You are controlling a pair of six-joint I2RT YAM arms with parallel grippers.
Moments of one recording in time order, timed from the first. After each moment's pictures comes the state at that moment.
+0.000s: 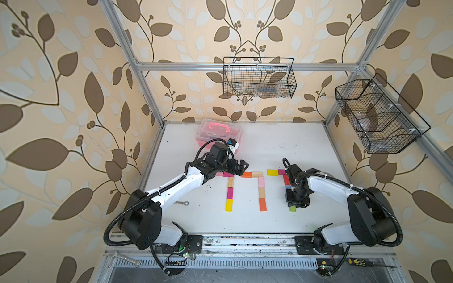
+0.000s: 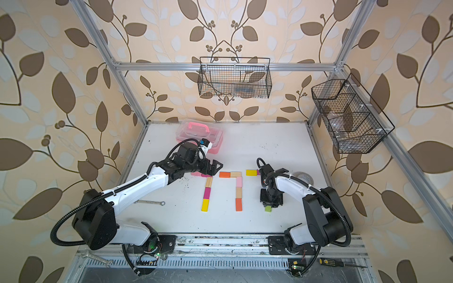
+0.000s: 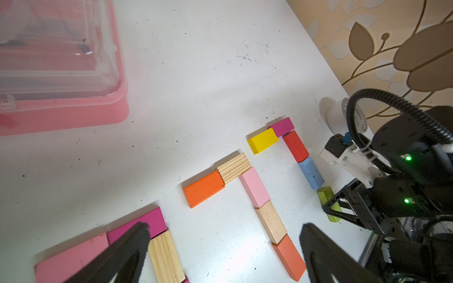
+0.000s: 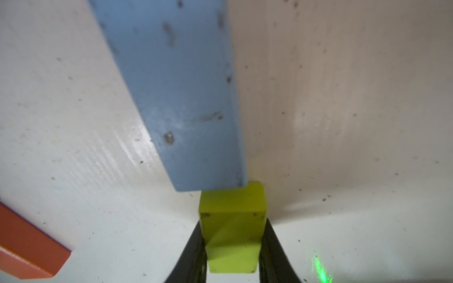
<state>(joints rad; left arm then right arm) -0.57 1.39 0.98 -0.25 0.25 -0.30 0.34 1.45 0.73 -0.92 -0.04 0.55</state>
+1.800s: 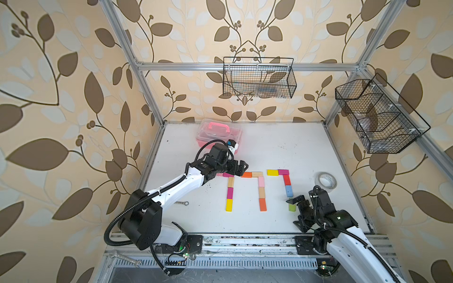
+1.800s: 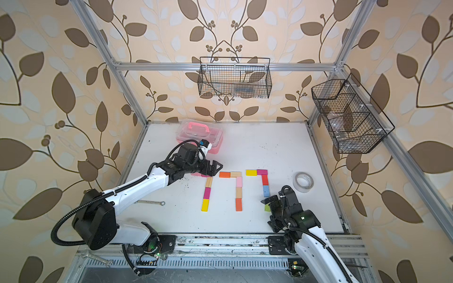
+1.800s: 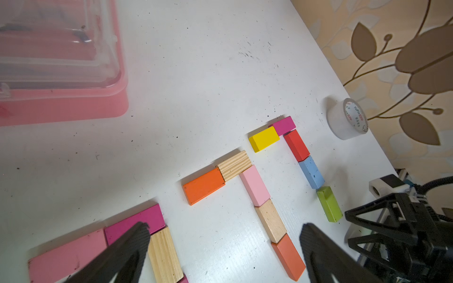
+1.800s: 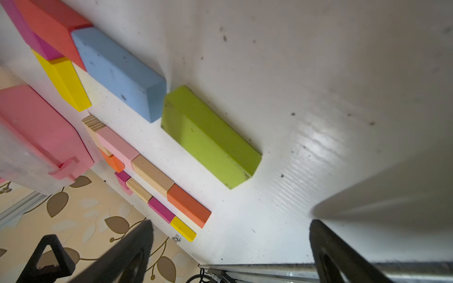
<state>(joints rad) -0.57 1.39 0.96 -0.23 0.25 -0.32 0.28 0.48 0.27 -0.84 -0.29 1.58</state>
